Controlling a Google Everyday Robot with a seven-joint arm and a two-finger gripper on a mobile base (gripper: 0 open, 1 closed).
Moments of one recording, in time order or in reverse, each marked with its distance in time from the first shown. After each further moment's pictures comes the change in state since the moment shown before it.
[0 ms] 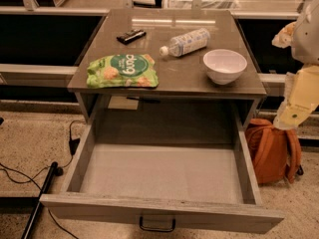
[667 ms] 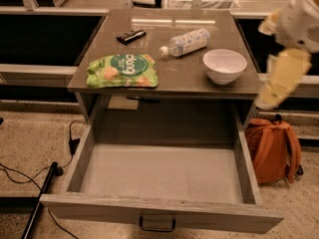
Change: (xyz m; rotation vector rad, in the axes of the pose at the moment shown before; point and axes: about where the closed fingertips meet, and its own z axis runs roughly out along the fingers) arm -0.024 -0.031 0.008 0.020 -0.064 -0.012
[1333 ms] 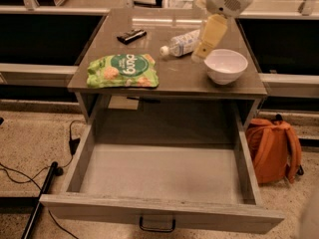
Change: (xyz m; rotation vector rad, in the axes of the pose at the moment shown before) arm -0.120 -0.119 0.071 -0.014 -0.243 -0.114
